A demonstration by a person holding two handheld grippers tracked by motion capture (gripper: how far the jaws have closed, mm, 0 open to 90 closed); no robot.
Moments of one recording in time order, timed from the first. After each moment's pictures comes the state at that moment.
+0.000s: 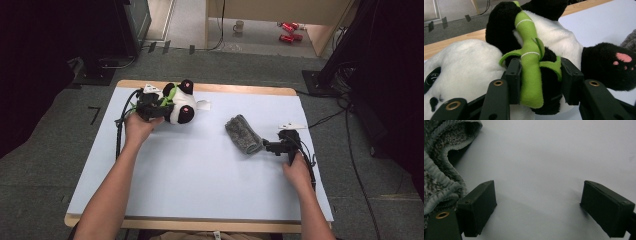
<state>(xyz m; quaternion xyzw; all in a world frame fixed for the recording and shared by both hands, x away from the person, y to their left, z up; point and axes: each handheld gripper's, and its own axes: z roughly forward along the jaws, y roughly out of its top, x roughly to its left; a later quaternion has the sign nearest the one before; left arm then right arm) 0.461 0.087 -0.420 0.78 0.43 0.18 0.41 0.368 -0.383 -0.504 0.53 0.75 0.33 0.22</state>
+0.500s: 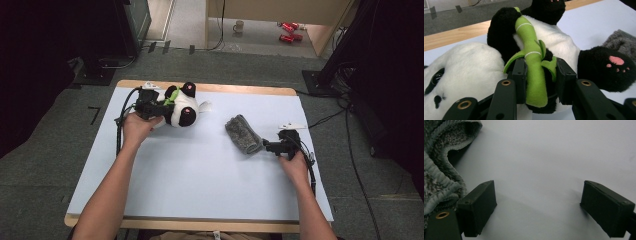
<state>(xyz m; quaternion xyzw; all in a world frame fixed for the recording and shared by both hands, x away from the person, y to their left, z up) 0.450 0.081 -0.397 0.79 0.44 0.14 0.40 0.368 -0.383 -0.504 0.53 0.75 0.33 0.22</state>
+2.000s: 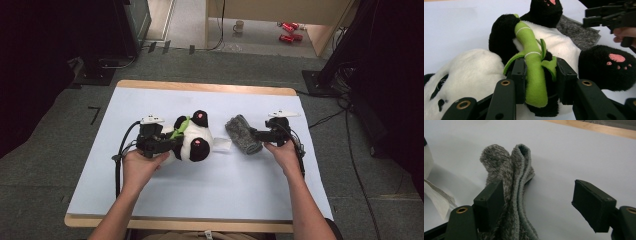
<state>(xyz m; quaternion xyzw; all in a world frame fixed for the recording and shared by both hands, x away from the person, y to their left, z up) 0.322 0.057 -0.386 0.78 0.45 0.07 0.43 0.377 -0.337 -0.450 0.51 0.74 0.39 0.18</state>
